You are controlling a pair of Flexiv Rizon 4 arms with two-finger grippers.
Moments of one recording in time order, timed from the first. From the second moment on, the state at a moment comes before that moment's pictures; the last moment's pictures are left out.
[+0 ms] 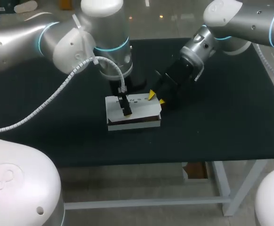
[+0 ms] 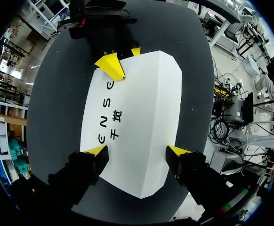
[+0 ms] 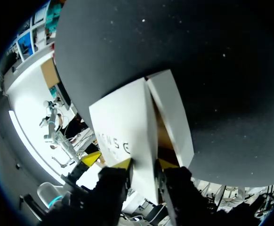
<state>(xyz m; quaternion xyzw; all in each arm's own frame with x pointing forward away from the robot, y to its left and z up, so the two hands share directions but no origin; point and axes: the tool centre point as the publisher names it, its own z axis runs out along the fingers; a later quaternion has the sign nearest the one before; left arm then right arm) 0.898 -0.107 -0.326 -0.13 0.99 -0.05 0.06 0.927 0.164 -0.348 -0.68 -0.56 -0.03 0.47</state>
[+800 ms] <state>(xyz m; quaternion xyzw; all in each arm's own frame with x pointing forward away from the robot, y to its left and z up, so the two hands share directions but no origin) 0.902 -0.115 -0.335 -0.14 0.98 -0.03 0.10 0.927 0.164 -0.348 -0.68 -0.56 -0.03 0.47</state>
